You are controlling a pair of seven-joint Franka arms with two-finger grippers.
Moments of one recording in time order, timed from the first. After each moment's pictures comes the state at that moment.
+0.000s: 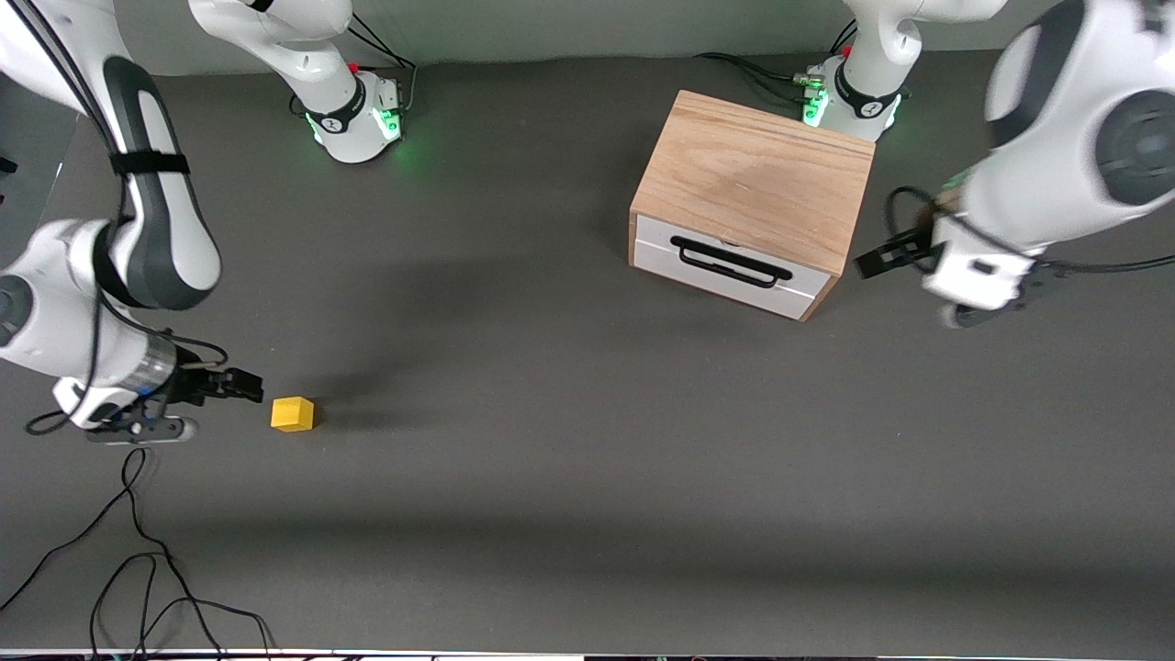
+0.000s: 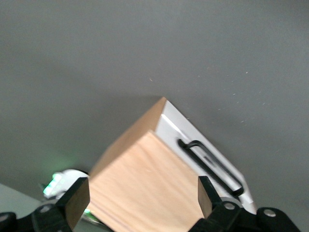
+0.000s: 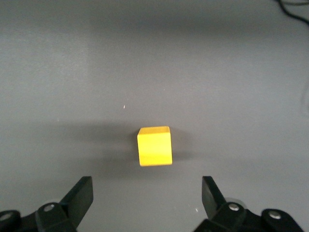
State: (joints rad) left arm -0.28 0.14 -0.02 -1.59 -0.06 1.44 -0.81; right arm -0.03 0.35 -0.04 -1.86 0.02 2.21 -0.08
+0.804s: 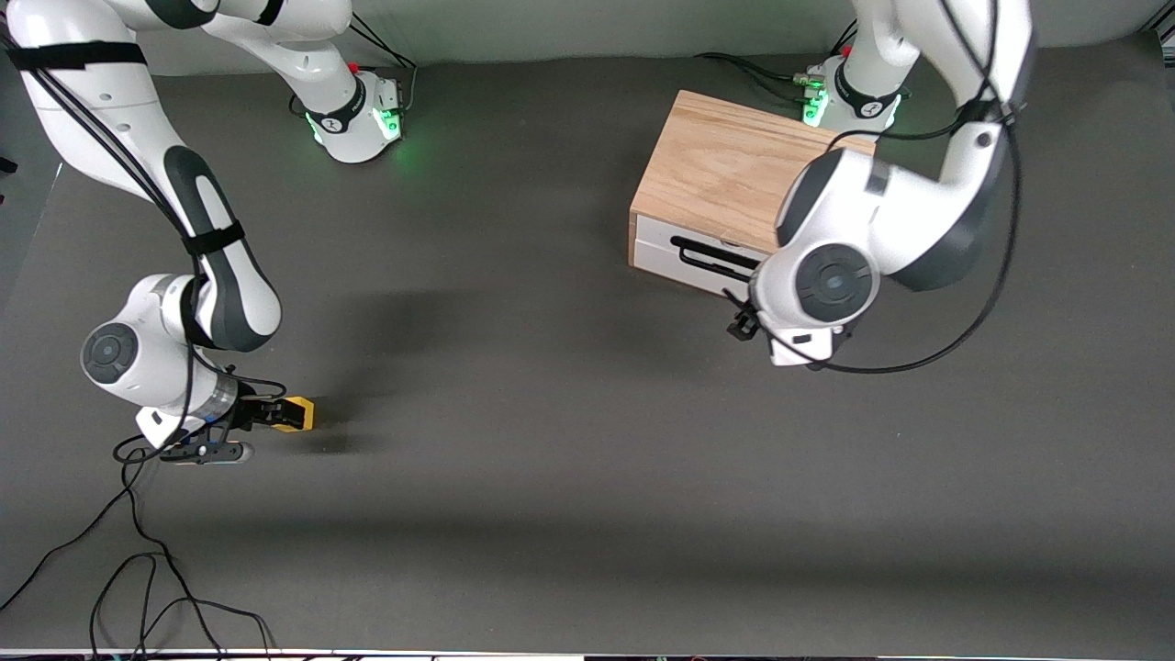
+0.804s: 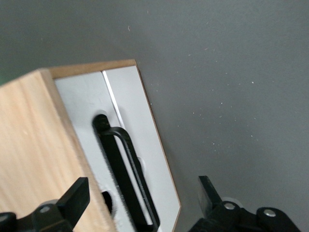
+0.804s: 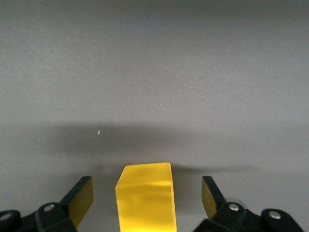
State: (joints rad) left arm -0.46 0.40 -0.03 -1.59 -0.12 1.62 -1.42; right arm -0.03 0.54 -0.04 -1.91 0.03 2.50 -0.08
